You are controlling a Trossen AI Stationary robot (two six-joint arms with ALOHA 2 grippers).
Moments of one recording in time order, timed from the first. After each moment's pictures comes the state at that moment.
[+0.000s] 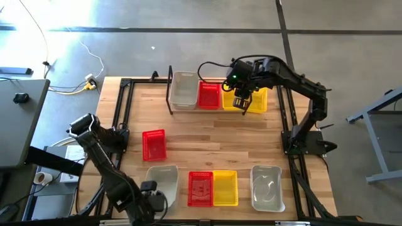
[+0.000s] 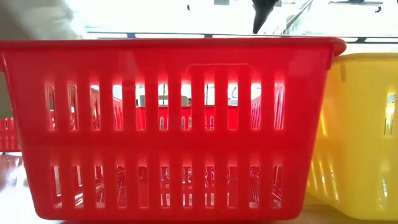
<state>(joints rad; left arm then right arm) -0.78 1.75 1.52 -0.92 -0.05 -0.93 -0.26 1.71 2.10 -1.57 0.29 -0.09</state>
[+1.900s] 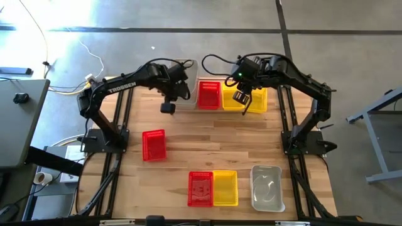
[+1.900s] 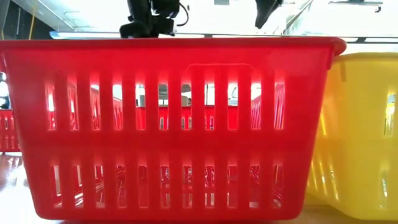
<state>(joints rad) 0.56 1.64 1.57 -1.21 -0.07 0.56 -0.26 1.67 2.10 -1.56 0.42 0.08</state>
